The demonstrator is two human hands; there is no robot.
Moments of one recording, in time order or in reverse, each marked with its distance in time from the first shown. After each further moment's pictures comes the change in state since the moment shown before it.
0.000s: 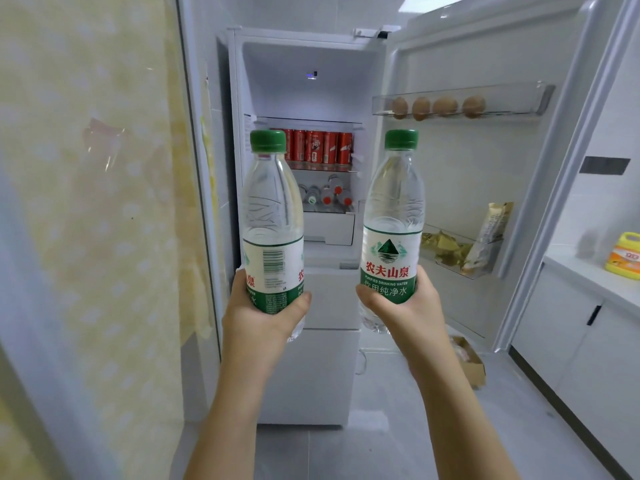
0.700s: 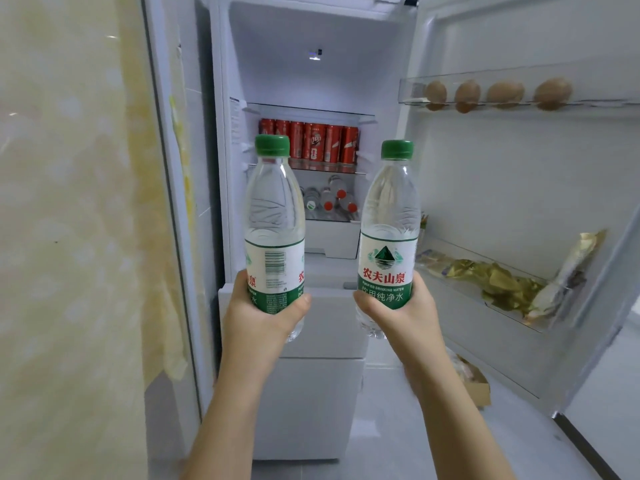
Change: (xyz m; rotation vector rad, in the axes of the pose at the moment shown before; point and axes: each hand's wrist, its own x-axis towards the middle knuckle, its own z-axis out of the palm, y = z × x) left_hand 0.162 -0.085 0.052 -0.047 -0.044 -0.048; right_hand 0.146 0.073 0.071 -0.021 0.037 0.034
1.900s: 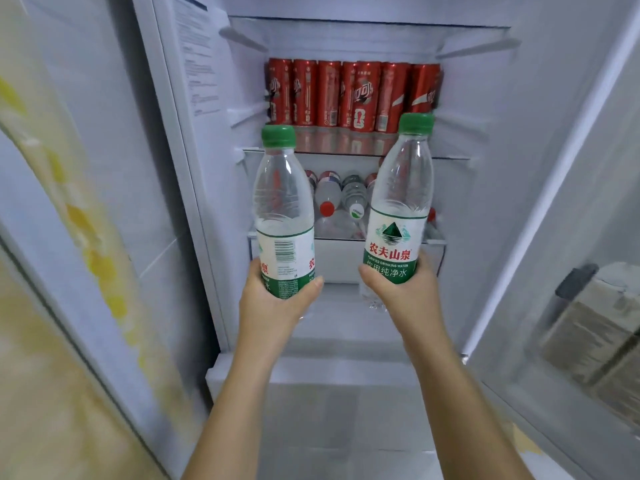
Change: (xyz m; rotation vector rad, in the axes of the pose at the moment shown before) left_hand 0.348 -0.171 0.093 0.051 -0.023 -0.110; right_hand 0.348 0.171 0.171 0.049 0.015 0.092
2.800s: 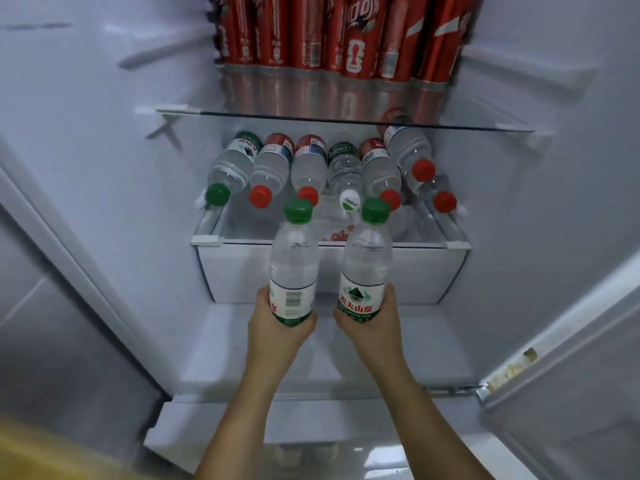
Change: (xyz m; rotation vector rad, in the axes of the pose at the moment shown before) left_hand 0.097 -0.137 0.070 0.199 -0.093 -0.253; right_hand 0.081 0.158 0.034 -0.152 -0.031 0.204
